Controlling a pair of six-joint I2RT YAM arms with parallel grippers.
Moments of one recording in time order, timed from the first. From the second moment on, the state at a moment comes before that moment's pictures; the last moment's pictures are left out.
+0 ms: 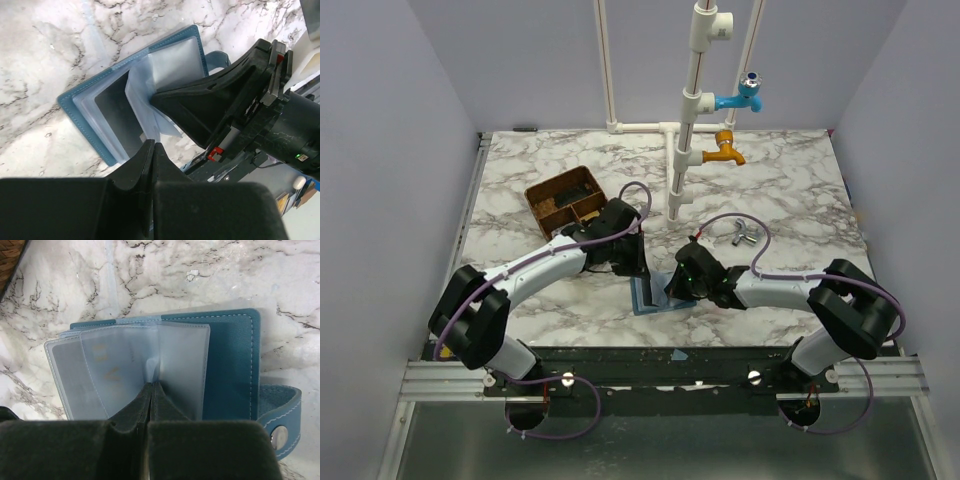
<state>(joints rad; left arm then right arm) -0.68 1.48 0.98 -0.44 0.30 -0.63 0.87 1.54 0.65 0.04 0.10 0.98</state>
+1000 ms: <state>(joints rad) -0.74 1.67 0.99 -0.40 0.32 -0.61 0.87 1.50 0.62 0.05 0.07 0.99</state>
